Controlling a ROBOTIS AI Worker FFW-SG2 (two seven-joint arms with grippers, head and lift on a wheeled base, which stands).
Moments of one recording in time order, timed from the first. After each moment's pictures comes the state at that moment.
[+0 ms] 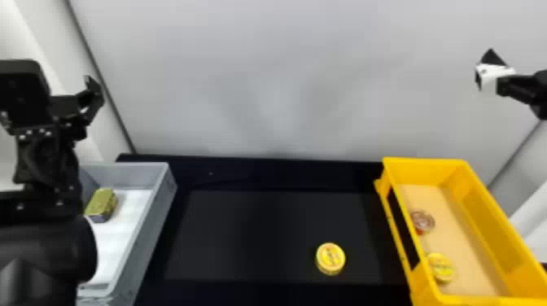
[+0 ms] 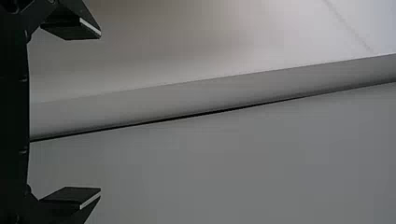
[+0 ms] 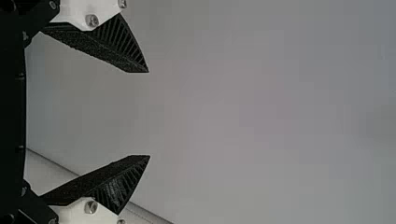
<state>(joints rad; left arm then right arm) -0.06 0.00 0.21 -2.06 -0.23 0.36 0.17 -0.20 -0.24 -0.11 -2.31 0.39 1.05 0.17</state>
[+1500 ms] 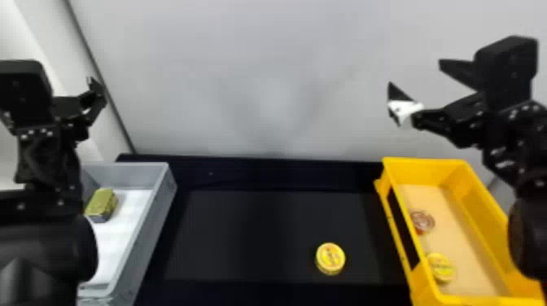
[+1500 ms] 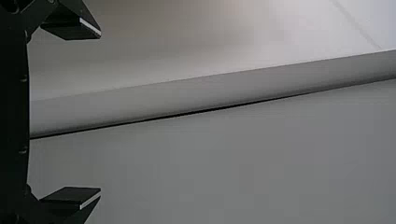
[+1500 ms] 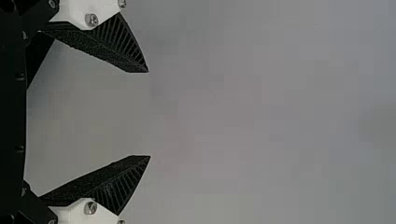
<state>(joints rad) -0.06 0.00 0.21 -2.06 -0.23 0.37 0.16 -0.11 -0.22 0.02 -2.26 0.35 0.85 0.36</state>
